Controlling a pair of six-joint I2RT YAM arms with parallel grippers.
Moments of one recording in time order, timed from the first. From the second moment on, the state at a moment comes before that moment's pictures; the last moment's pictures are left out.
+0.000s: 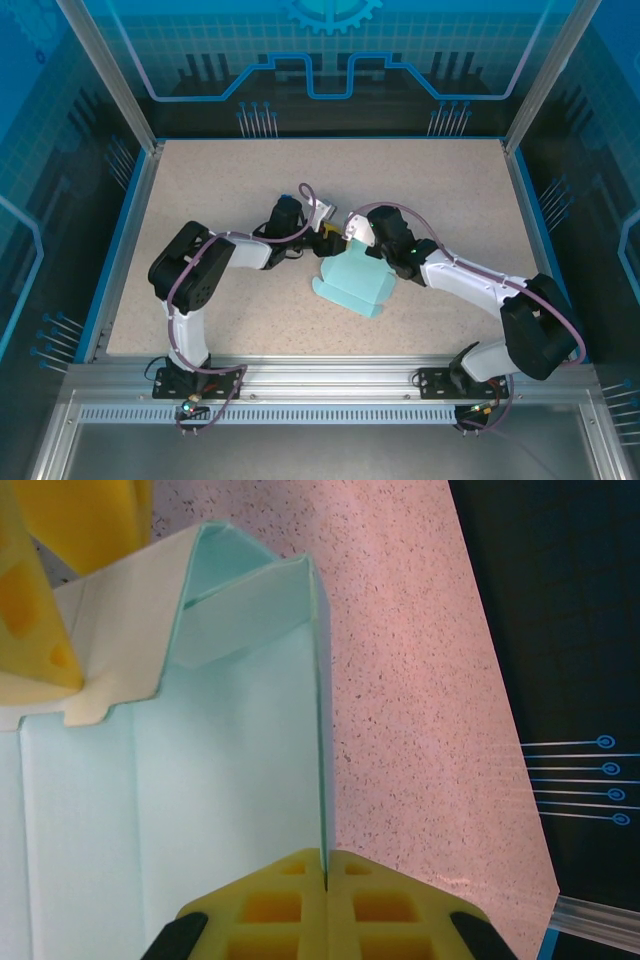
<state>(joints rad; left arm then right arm) -0.49 1.93 0.92 0.53 0.65 -0.27 0.63 1.42 0.84 -0.14 0.39 -0.75</state>
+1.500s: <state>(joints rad) -0.48 1.92 0.94 0.46 0.57 -0.22 0.58 1.42 0.89 -0.22 0.30 -0.70</state>
